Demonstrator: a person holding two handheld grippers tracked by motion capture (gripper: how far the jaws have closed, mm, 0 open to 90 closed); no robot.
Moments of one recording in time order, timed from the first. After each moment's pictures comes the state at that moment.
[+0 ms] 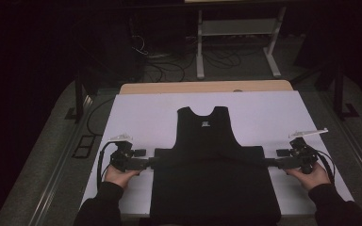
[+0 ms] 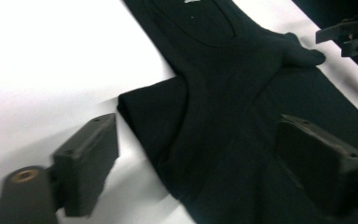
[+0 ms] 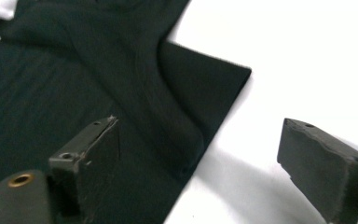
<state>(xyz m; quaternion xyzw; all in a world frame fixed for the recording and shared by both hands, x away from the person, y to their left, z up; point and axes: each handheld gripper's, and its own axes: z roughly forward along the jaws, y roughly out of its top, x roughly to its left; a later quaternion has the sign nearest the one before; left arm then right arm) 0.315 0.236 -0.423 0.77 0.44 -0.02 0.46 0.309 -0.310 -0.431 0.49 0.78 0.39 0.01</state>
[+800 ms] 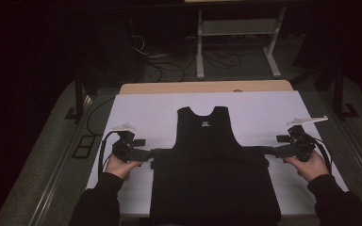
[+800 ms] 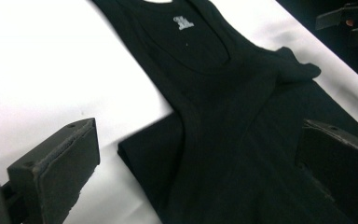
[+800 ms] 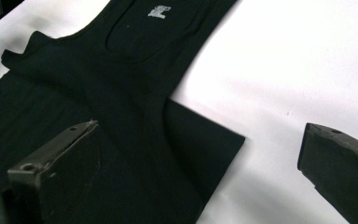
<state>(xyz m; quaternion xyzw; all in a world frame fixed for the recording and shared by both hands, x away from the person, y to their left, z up) 0.336 0.228 -0.400 0.78 0.43 0.00 0.46 0.331 -0.300 -0.401 0.47 0.78 0.41 0.04</state>
